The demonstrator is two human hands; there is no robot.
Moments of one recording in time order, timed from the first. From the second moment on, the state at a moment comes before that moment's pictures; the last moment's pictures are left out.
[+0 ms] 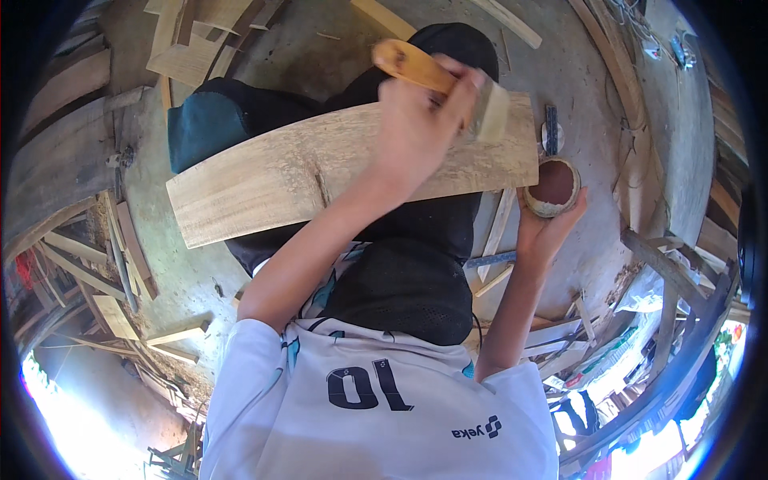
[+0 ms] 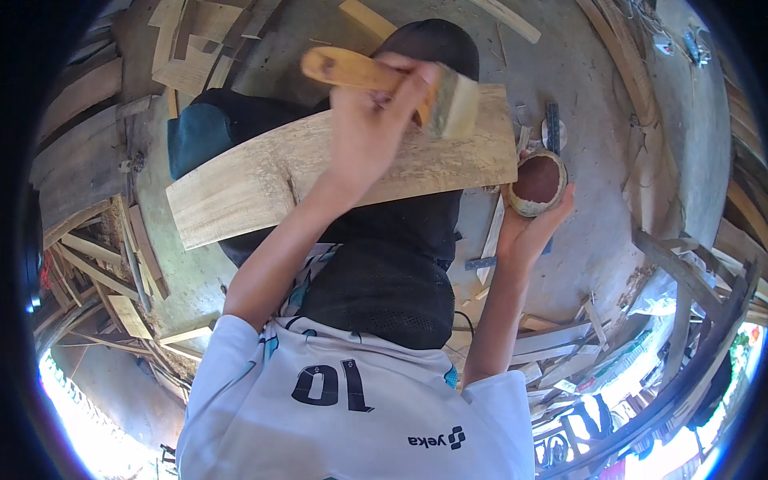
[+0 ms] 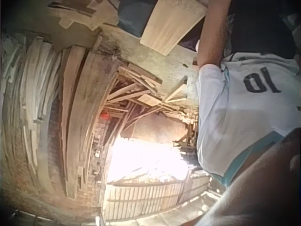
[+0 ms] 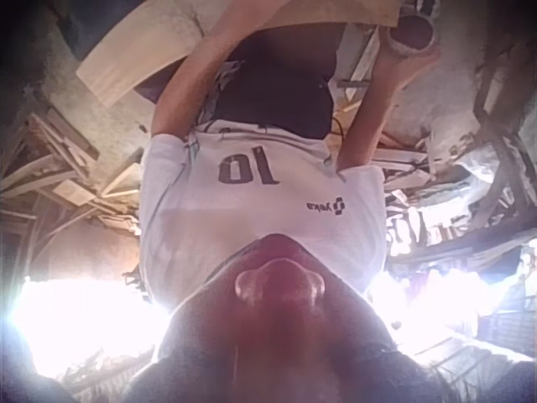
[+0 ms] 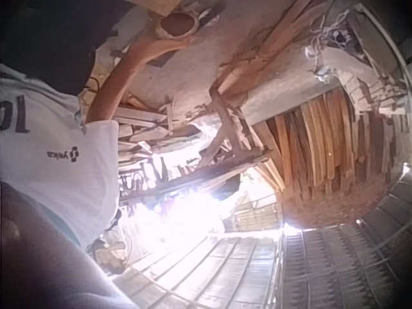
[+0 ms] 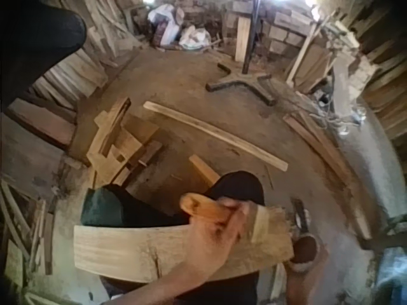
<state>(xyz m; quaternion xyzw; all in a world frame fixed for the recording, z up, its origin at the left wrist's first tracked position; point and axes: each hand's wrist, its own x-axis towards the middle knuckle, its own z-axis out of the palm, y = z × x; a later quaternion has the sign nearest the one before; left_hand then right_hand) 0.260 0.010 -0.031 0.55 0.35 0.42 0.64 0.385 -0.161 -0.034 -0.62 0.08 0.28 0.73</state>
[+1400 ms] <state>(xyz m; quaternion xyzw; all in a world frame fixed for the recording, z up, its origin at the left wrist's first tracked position) -0.002 0.029 -0.054 0.41 0.63 0.54 0.39 0.363 -0.121 -0.006 -0.77 -0.61 0.05 0.15</state>
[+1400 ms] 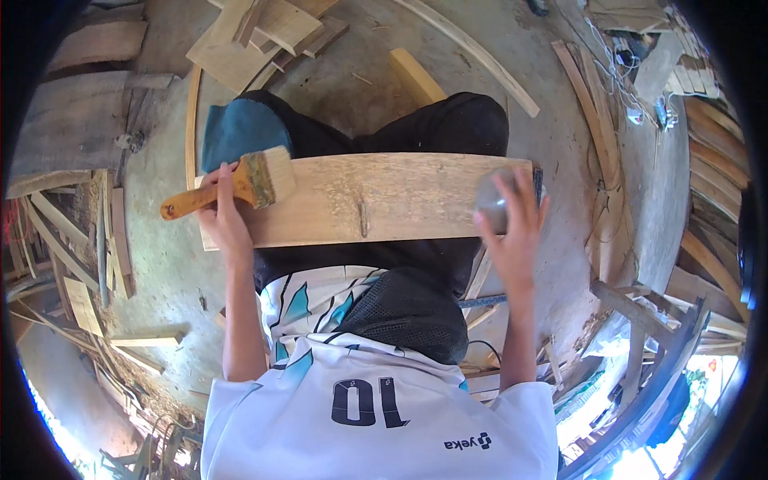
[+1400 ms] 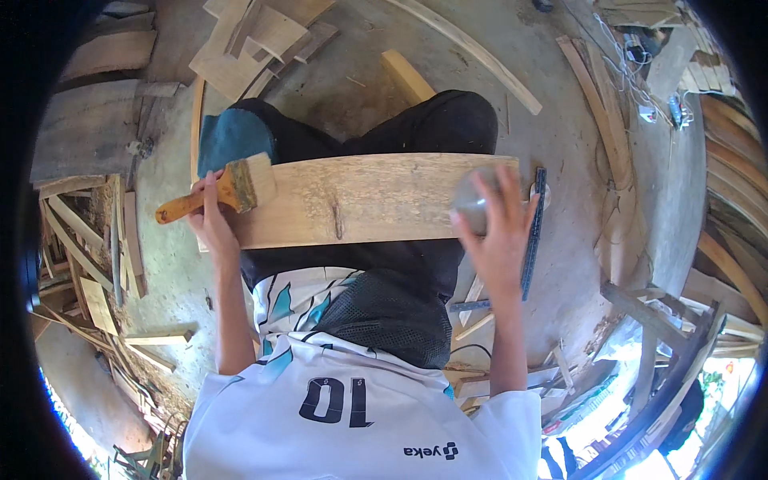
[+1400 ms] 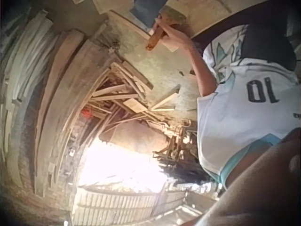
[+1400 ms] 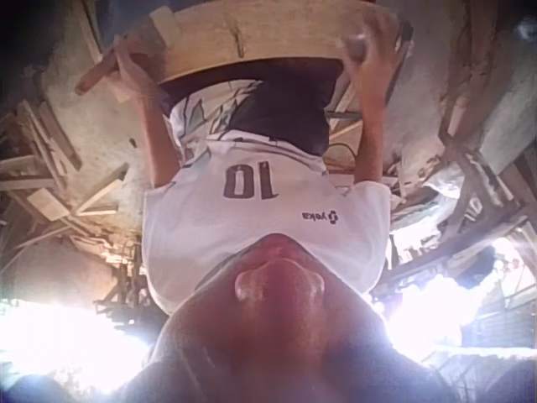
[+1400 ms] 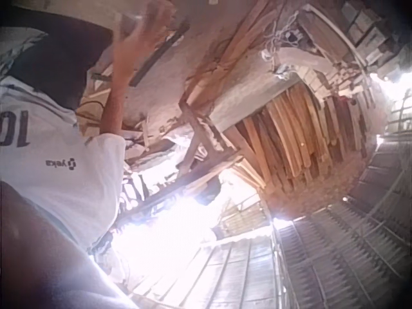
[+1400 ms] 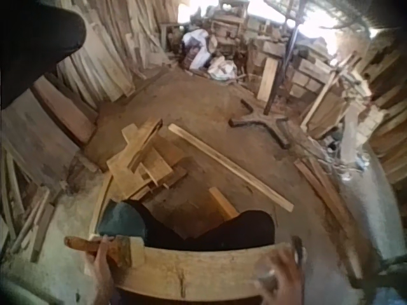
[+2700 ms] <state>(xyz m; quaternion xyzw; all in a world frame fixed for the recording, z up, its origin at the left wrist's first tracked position) 0.005 0.032 -0.048 0.41 0.61 0.54 0.41 0.355 -0.095 -0.007 -0.68 -0.71 0.10 0.13</state>
